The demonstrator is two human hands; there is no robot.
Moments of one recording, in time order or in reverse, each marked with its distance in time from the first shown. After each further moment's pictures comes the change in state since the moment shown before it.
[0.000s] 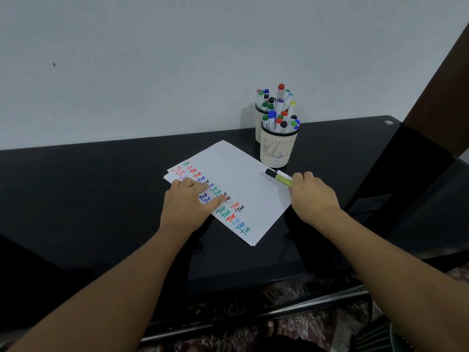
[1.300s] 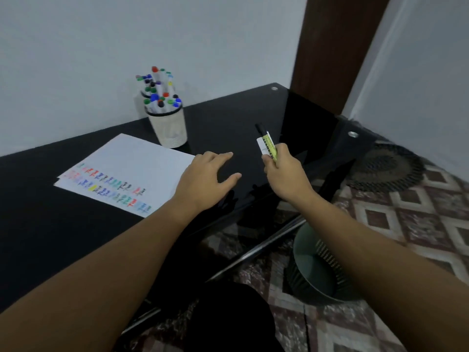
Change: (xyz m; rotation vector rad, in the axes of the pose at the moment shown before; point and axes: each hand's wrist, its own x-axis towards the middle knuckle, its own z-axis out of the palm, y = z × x) left_hand -0.054 0.236 0.029 -0.263 -0.183 0.542; right_hand -0.139 0.141 -0.038 0.883 0.158 0.363
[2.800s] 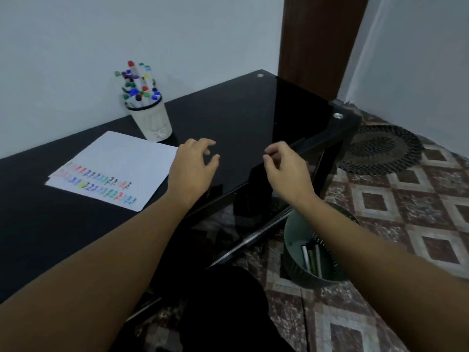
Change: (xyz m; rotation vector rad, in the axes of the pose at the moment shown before) left_hand 0.000 0.024 0.001 -0.048 0.146 -0.090; right_hand -0.027 0.047 -0.014 0.005 0.144 -0.134
